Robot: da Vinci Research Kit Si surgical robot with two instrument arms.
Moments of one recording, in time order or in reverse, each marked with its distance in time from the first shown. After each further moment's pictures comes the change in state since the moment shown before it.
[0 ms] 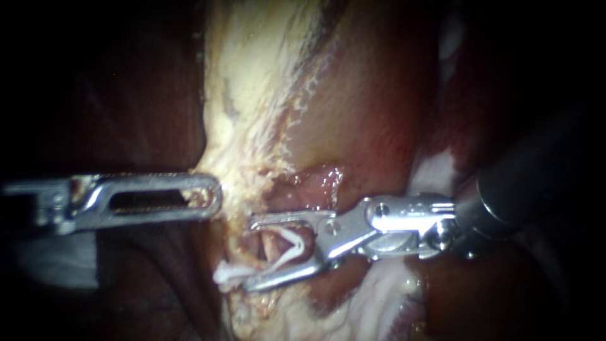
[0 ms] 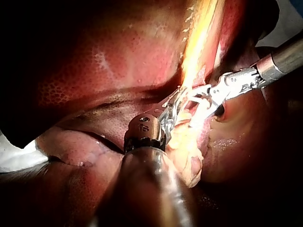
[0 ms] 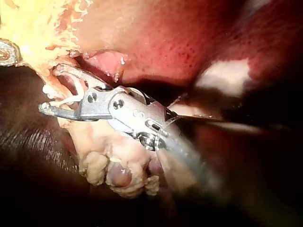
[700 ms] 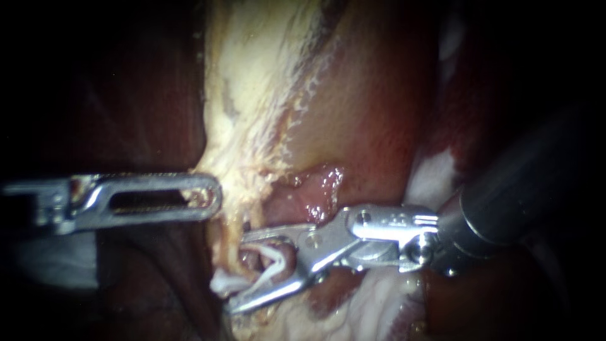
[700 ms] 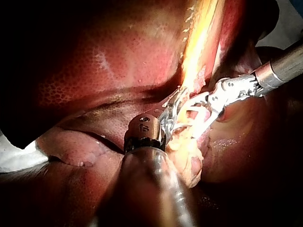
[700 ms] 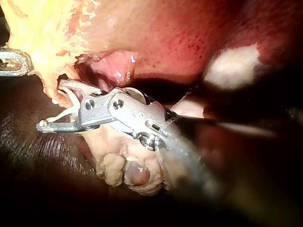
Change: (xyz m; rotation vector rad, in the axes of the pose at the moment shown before) right arm 0.001 -0.001 0.002 0.109 0.069 0.052; left arm 0.000 0.000 0.000 0.001 0.000 0.001
